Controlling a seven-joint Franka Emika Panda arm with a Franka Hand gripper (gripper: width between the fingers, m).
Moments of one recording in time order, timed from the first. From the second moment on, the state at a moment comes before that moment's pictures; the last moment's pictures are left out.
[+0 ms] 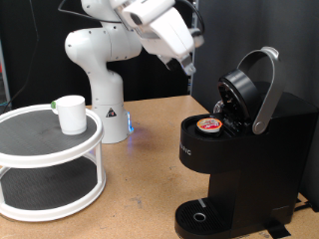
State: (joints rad) arm 0.16 -0.34 -0.21 -2.33 0.60 2.11 -1.14
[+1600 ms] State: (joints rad) arm 0.17 -0.30 -0.15 -2.20 0.78 2.06 -1.03
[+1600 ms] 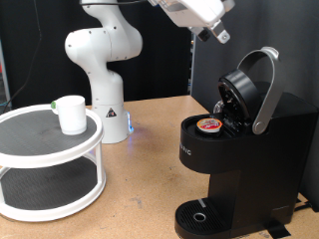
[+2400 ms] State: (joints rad) arm 0.20 -0.25 -0.04 -2.14 0.78 2.10 -0.98
